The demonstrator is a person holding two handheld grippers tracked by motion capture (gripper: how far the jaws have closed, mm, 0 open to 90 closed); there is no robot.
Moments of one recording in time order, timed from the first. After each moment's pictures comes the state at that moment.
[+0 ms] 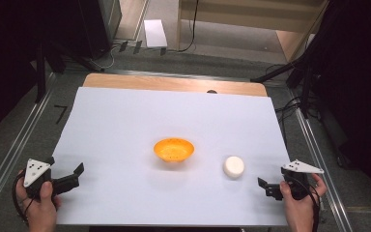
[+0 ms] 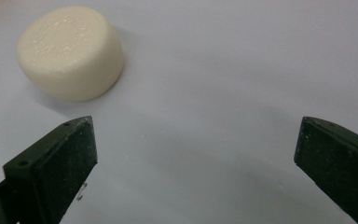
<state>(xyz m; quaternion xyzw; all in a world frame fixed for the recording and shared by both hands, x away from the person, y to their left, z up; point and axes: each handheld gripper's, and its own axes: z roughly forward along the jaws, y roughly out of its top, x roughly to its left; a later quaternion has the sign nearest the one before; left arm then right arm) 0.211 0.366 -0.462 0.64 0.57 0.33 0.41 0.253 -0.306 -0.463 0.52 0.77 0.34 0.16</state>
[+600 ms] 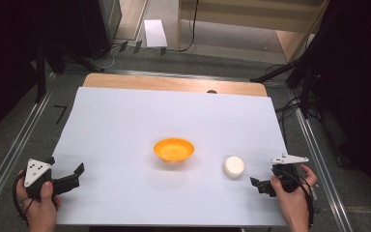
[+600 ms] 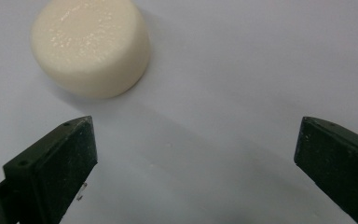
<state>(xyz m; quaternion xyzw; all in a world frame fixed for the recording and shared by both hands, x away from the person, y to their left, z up) 0.211 0.365 -0.462 0.64 0.56 0.33 0.41 0.272 -0.283 -0.457 0.50 0.81 0.29 0.13</state>
